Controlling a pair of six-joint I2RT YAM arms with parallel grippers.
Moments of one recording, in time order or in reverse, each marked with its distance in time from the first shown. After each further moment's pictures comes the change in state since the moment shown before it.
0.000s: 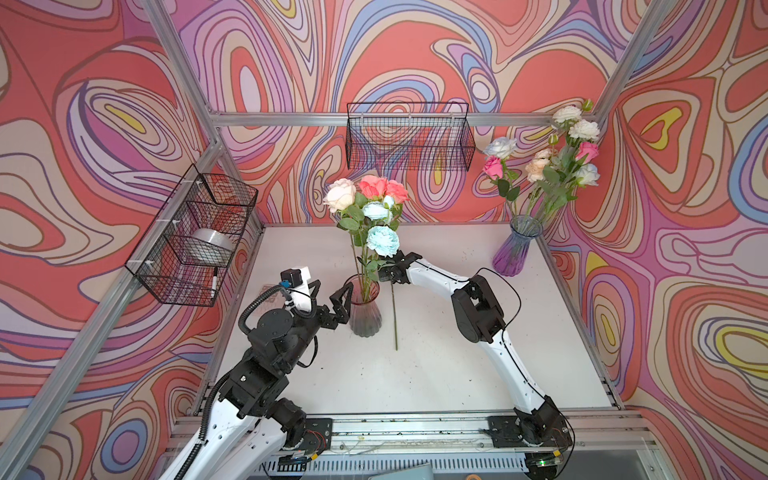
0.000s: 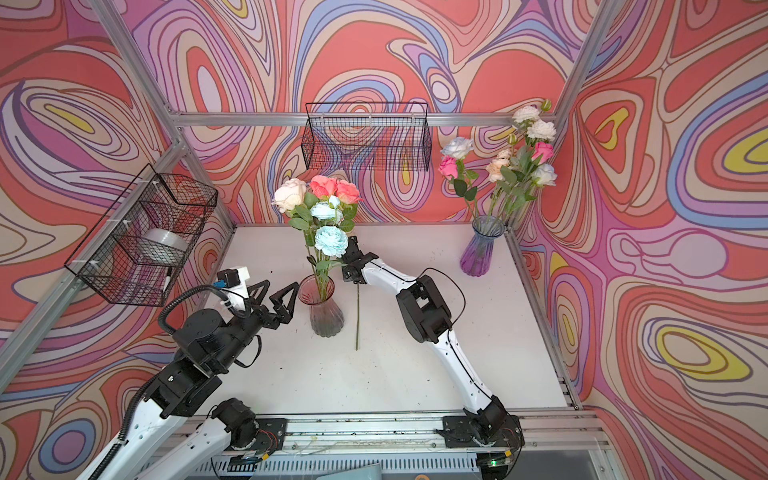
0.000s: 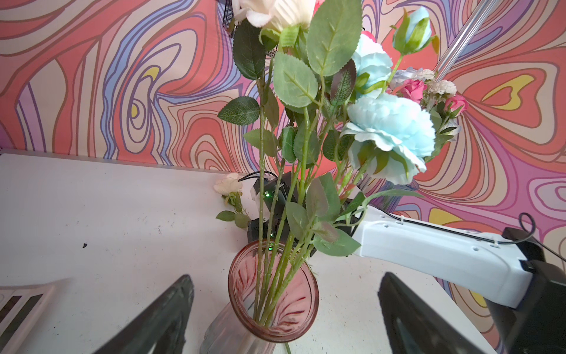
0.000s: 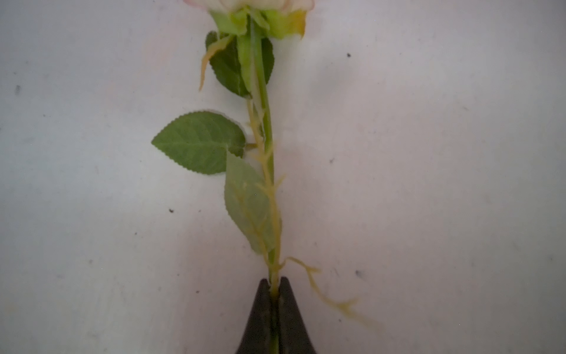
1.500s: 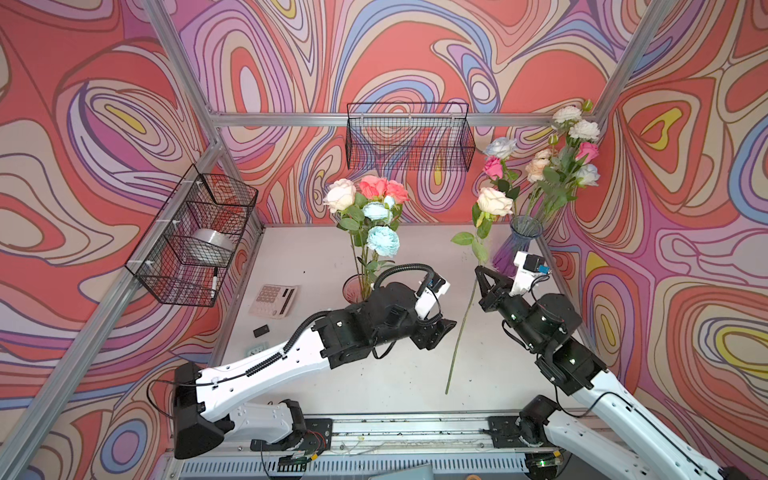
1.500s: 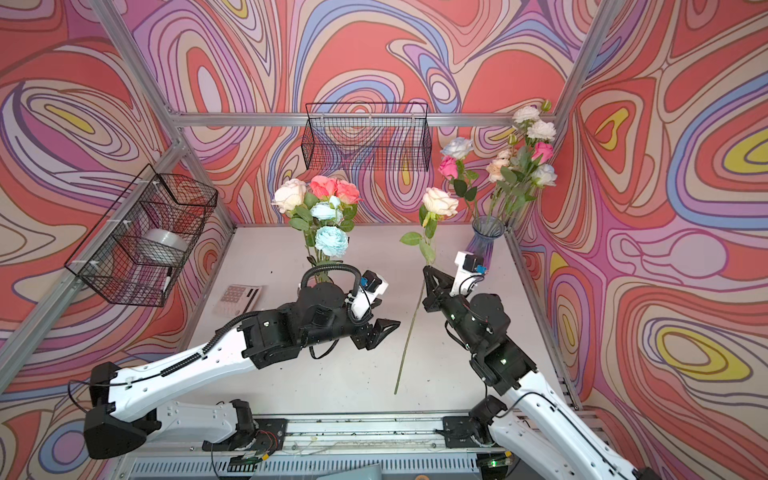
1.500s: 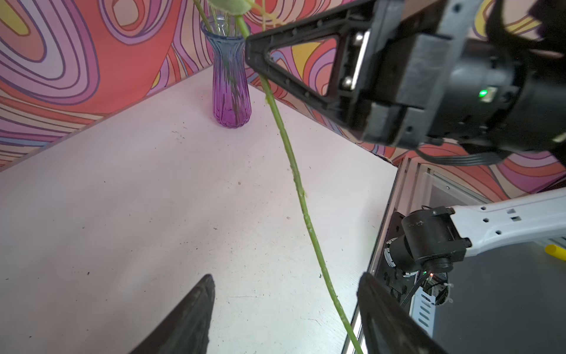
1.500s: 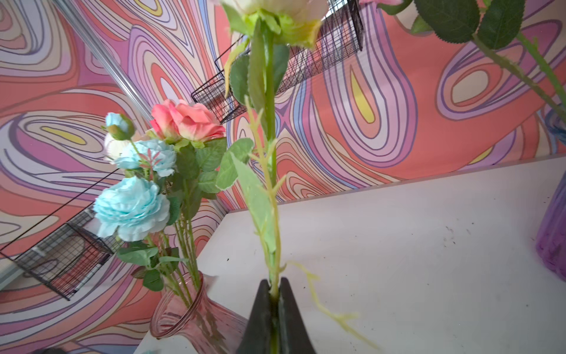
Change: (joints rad) left arm -0.558 0.734 0.522 -0.153 0.132 0.196; right arm -0.099 -1.822 -1.382 0.555 -0.180 0.121
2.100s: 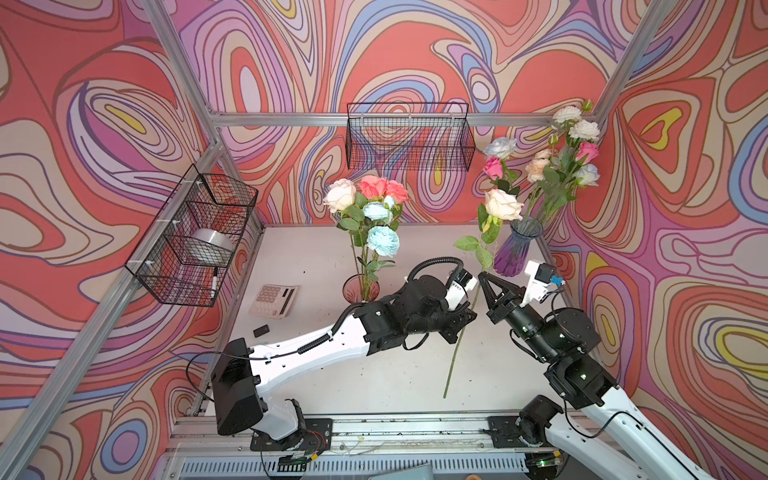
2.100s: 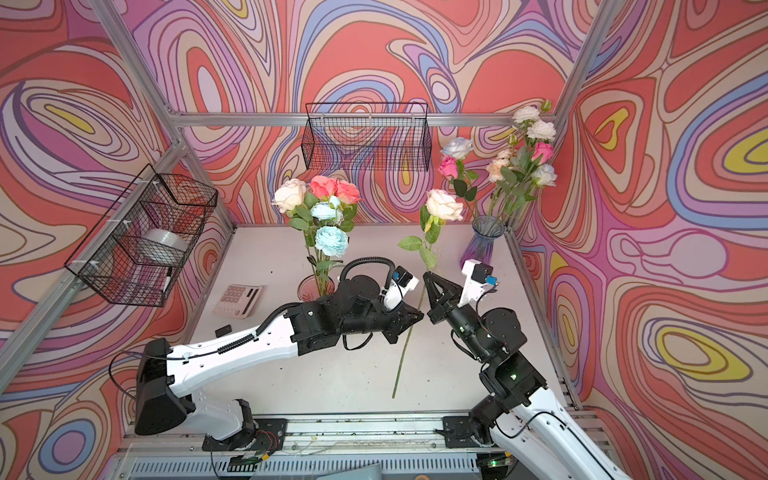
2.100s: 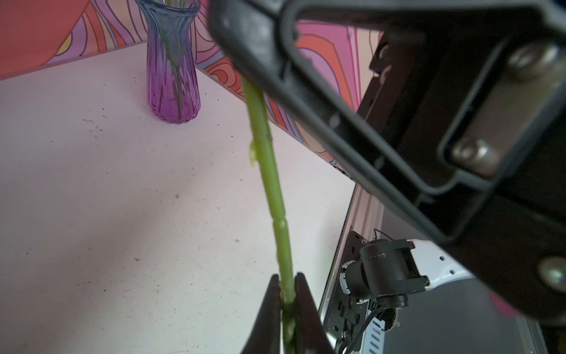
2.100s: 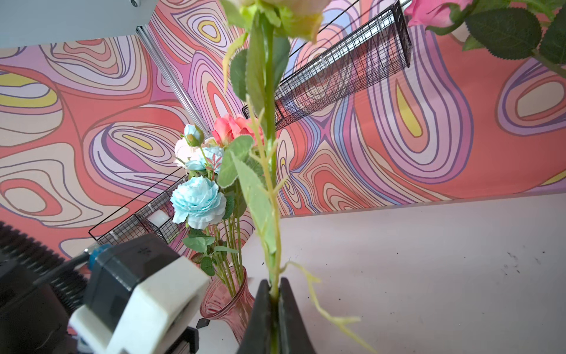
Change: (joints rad) left arm -0.001 0.204 0.081 0.158 0.153 -0.151; right arm 0.000 -0.097 -0.044 0.063 -0.106 0.014
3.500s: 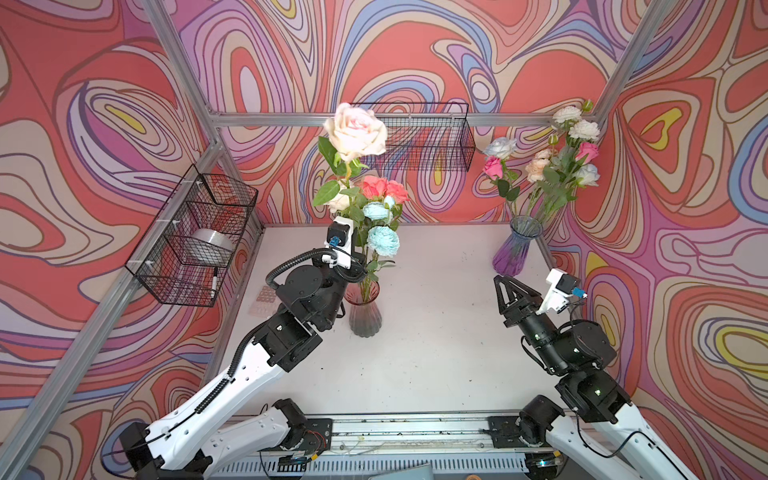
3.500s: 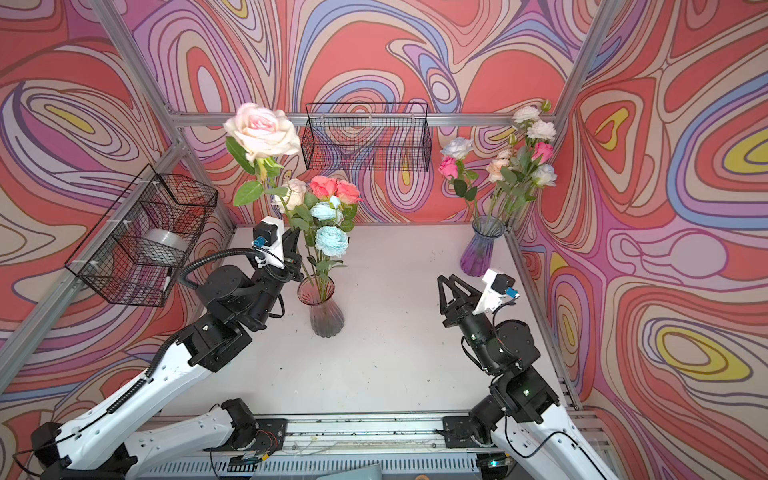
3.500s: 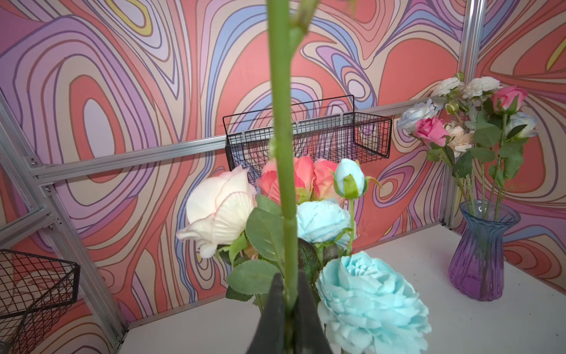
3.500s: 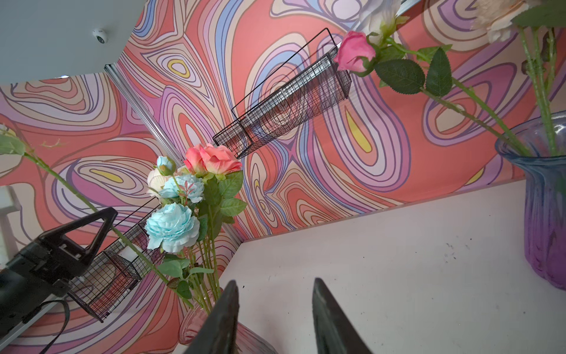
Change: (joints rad) left arm 0.345 -0.518 -0.274 0.328 -0.636 0.558; right arm 0.000 -0.130 -0.022 -0.104 0.177 0.017
